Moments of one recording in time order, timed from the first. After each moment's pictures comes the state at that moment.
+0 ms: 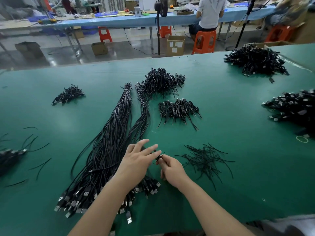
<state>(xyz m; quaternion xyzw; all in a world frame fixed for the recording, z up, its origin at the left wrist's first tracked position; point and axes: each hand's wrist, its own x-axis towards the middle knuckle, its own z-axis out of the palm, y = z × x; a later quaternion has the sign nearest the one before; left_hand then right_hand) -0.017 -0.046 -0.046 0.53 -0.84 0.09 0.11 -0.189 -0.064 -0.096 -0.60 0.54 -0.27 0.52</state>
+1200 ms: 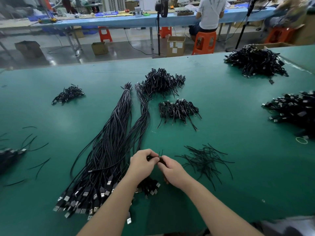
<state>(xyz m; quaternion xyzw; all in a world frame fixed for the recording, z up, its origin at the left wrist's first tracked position) -0.045 -0.060 -0.056 0.70 -0.59 -0.33 0.24 -0.198 -0.066 -0.091 -0.66 0.51 -0.20 0.51</state>
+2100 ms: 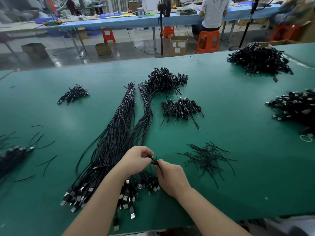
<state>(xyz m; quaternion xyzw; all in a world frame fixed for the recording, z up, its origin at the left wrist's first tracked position) -0.014 -0.052 -0.023 0.69 -0.60 -0.38 0.17 -0.181 -0.037 -0.102 -0.82 0.47 -0.28 0.16</state>
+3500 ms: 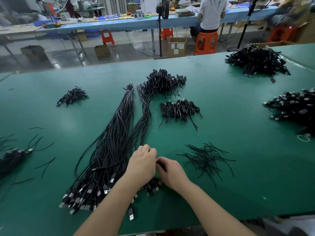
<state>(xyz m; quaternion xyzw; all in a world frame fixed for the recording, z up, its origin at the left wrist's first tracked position) -0.043 -0.046 -0.046 0.64 -0.77 -0.04 0.04 -0.185 -0.049 -0.083 -0.75 0.53 -0.21 0.35</state>
